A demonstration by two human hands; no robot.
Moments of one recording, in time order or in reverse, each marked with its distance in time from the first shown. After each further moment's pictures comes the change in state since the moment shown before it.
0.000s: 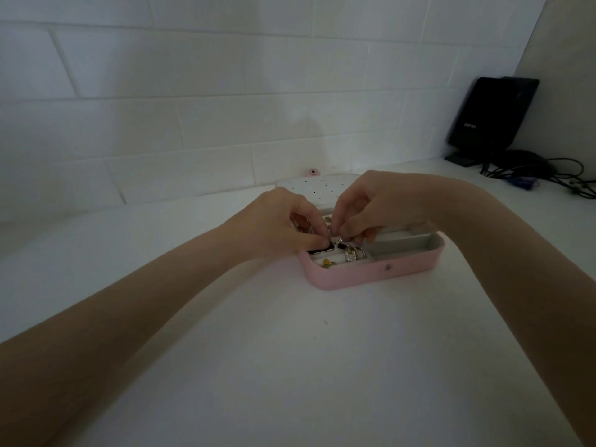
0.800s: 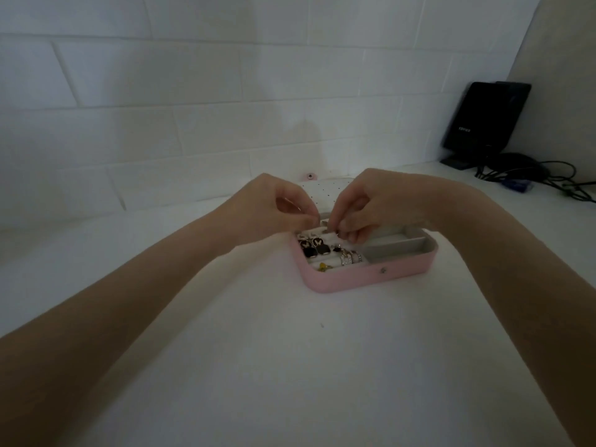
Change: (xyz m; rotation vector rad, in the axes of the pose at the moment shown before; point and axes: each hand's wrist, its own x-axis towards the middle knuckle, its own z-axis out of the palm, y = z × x) left_hand 0.006 0.001 -0.016 -0.178 0.034 -0.020; right_hand -0.006 -0.002 -0.006 0.049 0.029 -0.026
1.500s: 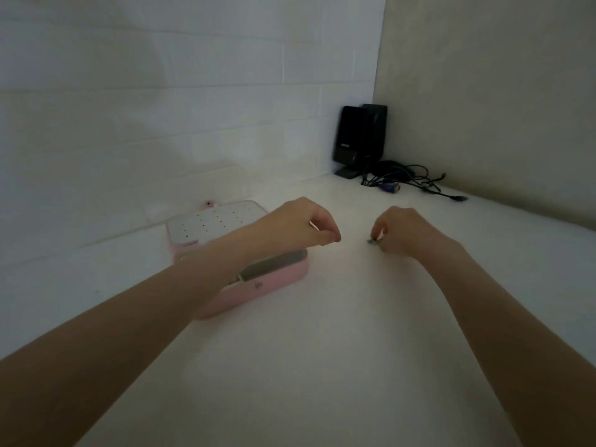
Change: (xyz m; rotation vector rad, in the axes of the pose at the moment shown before) left_hand 0.072 0.089 0.122 0.283 -0.352 0.203; right_hand -0.085 0.148 -0.053 -0.394 0.474 0.532
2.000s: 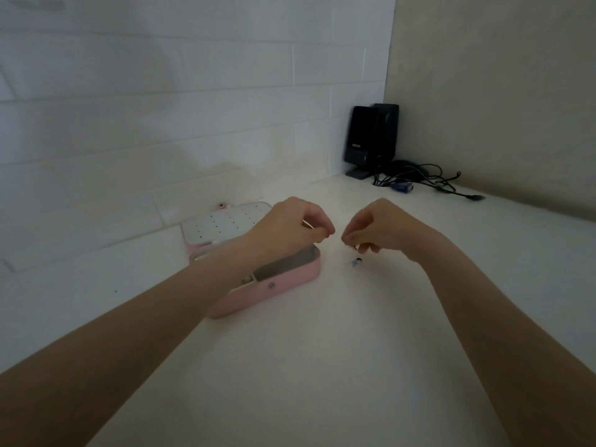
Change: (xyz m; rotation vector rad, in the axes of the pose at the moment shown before) left_hand -0.011 -0.015 0.000 -0.100 0.182 -0.073; right_hand -0.006 -0.034 0.001 0.559 -0.082 -0.181
